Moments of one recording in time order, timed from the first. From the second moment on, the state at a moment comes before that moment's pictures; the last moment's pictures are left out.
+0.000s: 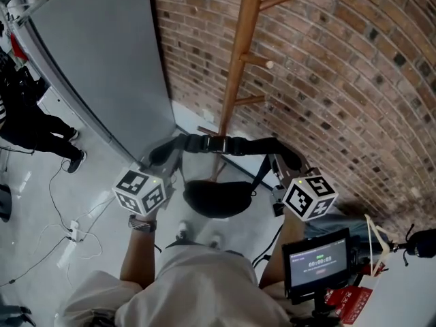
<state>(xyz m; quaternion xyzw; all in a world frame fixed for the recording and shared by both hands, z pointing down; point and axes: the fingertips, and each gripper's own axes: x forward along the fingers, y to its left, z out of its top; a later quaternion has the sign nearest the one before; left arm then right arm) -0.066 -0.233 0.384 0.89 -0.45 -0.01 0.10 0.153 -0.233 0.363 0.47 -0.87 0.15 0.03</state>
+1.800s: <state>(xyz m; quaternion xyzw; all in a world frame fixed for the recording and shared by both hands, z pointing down) -0.054 -0.281 0.522 0.89 -0.39 0.09 0.22 0.147 -0.292 0.504 0.49 -0.81 0.31 0.07</state>
